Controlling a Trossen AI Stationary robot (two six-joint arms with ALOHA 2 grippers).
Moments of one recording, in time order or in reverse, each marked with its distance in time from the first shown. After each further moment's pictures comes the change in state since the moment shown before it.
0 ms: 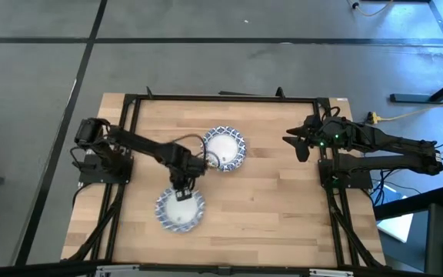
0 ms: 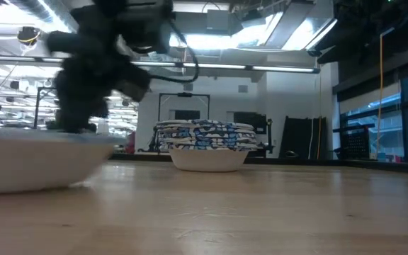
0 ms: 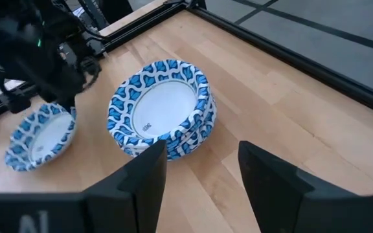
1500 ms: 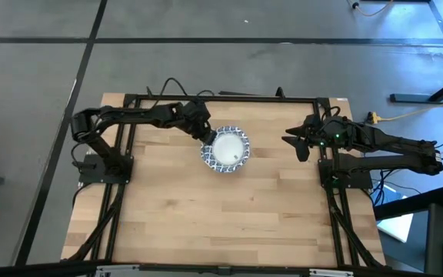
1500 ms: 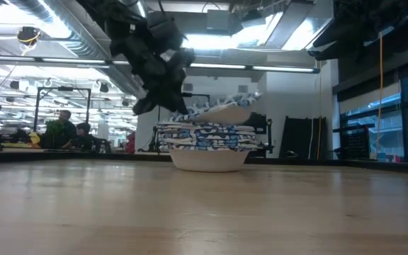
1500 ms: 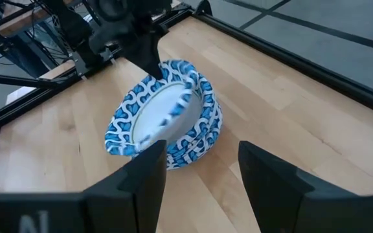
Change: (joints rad) left arm 0.496 -0.075 0.001 0.545 -0.007 -0.186; right arm 0.000 0.001 0.000 0.031 -0.015 0.008
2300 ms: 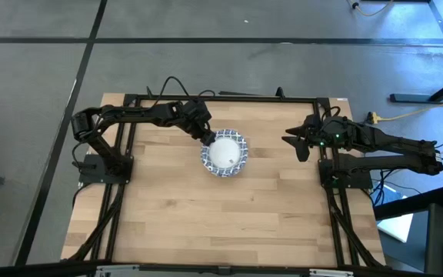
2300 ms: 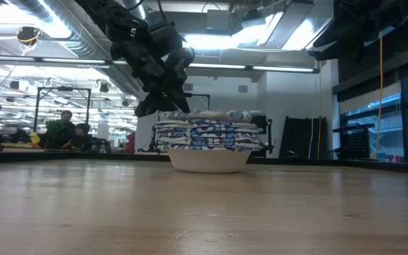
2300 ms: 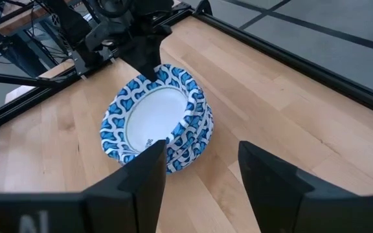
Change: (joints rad) left arm 0.023 0.013 0.000 -0.001 0.092 0.087; right arm 0.000 0.000 0.000 -0.002 0.000 -0.005
